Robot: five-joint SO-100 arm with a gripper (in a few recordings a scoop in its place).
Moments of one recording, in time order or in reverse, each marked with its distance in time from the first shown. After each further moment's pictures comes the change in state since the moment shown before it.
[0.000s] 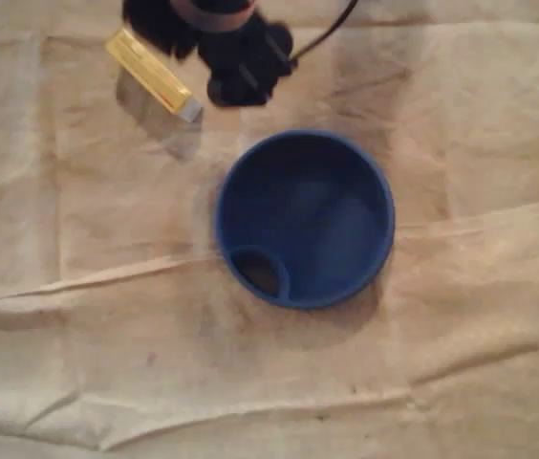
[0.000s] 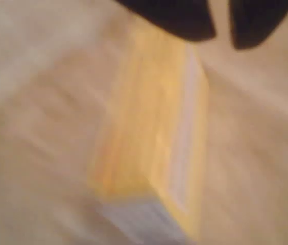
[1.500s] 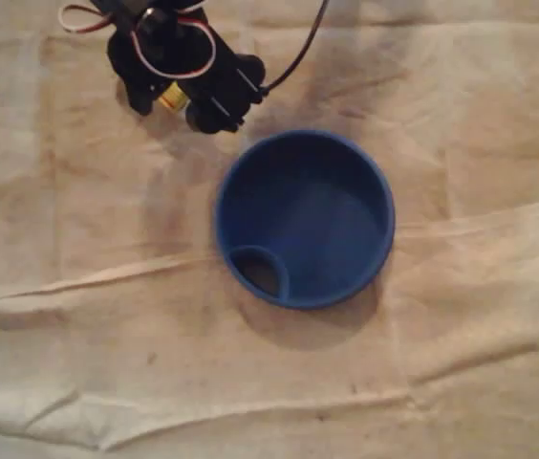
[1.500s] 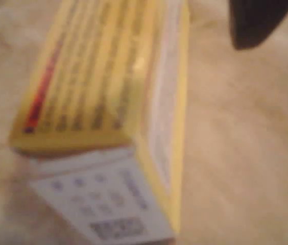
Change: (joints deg) arm 2.7 -15.9 -11.1 0.0 -0.4
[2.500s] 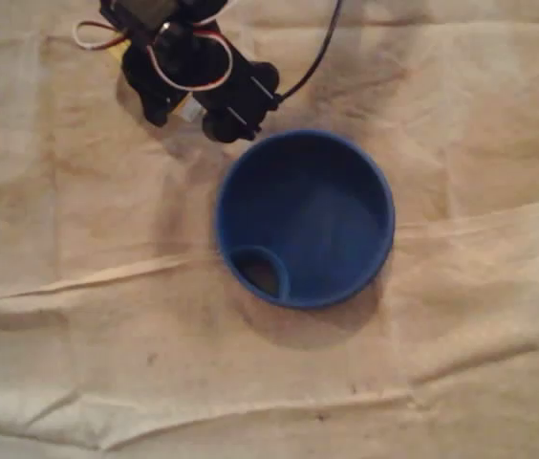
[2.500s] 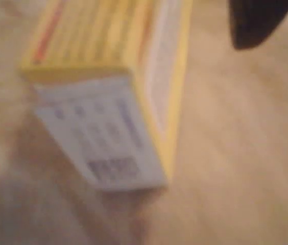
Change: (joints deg) arm -2.5 -4.3 0.4 -2.9 0.0
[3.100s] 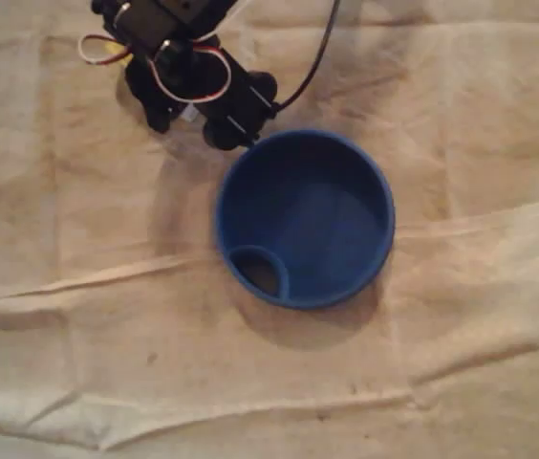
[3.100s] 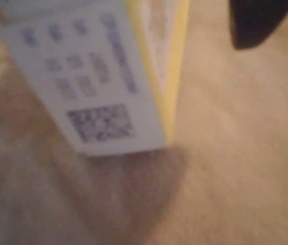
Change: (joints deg) arm 0.0 -0.5 0.0 -0.9 0.0
